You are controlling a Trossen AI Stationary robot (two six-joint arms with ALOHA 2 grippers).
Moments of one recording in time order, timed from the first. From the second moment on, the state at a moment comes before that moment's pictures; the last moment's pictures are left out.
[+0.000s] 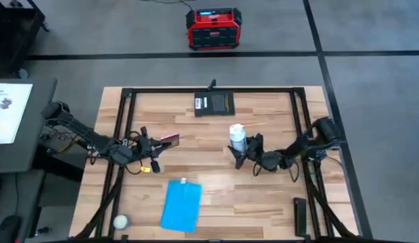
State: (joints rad) left arm -0.52 0.72 0.27 0.22 -0.92 -0.10; right arm 0.27 1.93 0.37 1.50 0.89 0.20
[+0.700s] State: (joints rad) left arm -0.52 0.72 0.27 0.19 -0.92 -0.14; right arm 0.32 2.10 0.40 1.54 0.81 0.29
